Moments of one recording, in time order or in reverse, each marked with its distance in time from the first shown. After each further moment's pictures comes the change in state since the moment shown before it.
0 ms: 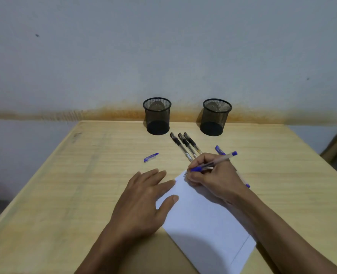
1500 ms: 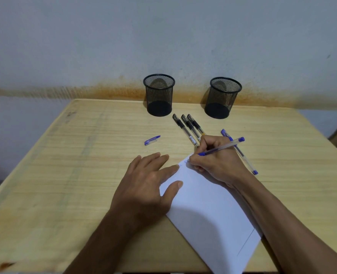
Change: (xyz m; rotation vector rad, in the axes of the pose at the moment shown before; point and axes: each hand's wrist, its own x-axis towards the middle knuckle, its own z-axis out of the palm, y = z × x) left_hand 0.002 0.000 0.008 -0.059 0.025 -0.036; right_hand 0.024 0.021 0.009 0.041 -0.038 -0.132
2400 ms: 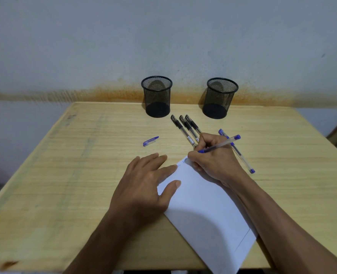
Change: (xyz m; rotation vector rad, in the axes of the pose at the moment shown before) left_hand 0.001 -0.001 0.001 -0.004 0.018 0.004; right_hand 0.001 0.006 0.001 -0.169 0.137 -0.005
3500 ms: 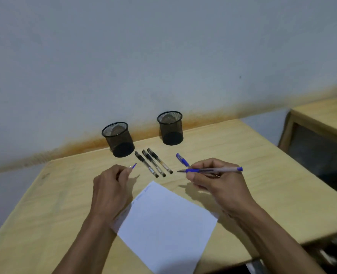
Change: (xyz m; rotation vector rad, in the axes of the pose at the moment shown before) left_hand 0.061 0.041 -0.027 -0.175 0.283 -0.223; right_hand -0.084 -0.030 -0.099 0.492 0.237 0.137
